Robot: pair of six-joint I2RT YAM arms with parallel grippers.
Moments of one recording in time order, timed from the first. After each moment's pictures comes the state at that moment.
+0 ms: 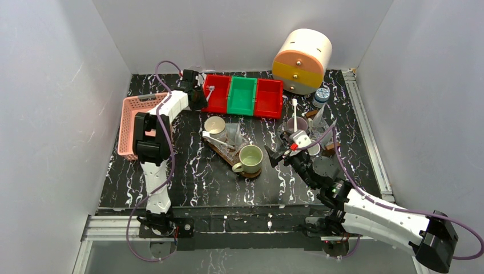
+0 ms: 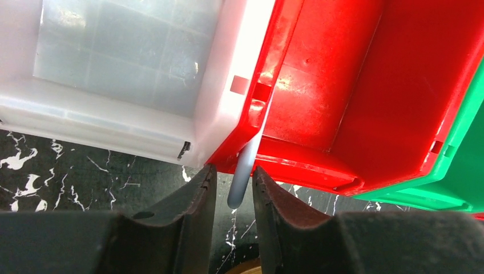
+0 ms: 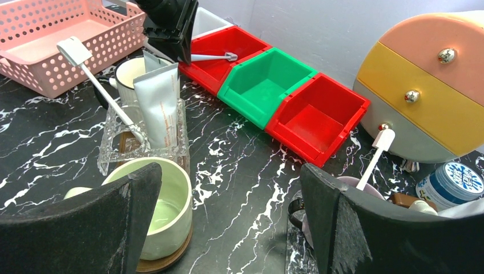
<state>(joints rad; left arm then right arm) -0.19 2.11 1.67 -0.47 -0.02 -0.42 0.98 0.73 0.37 0.43 0.35 -0.16</state>
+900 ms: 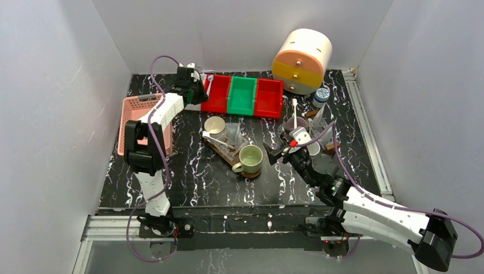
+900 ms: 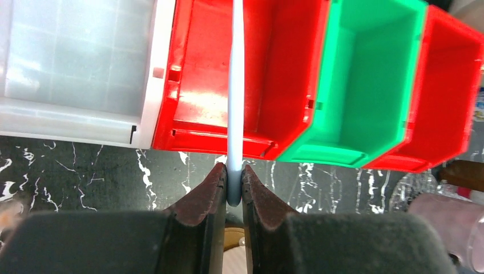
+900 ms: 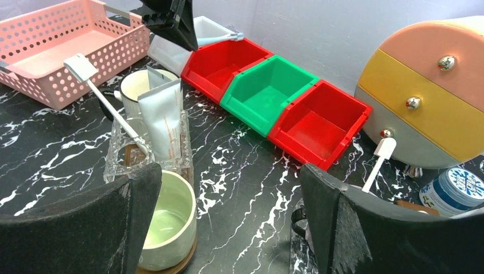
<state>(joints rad) -0.19 1.97 1.57 -0.36 0.11 -0.41 0.98 0.75 0.41 0.43 0.35 -0.15</state>
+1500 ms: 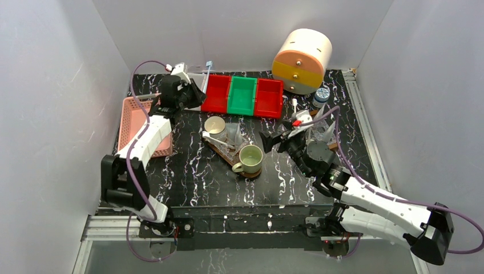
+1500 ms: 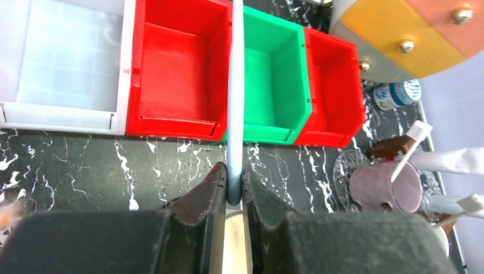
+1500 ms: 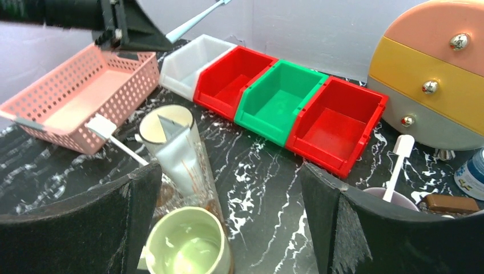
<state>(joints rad) -0.20 1.56 1.22 -0.10 0.18 -0.42 0.98 0.85 0.59 0.31 0.42 0.05</state>
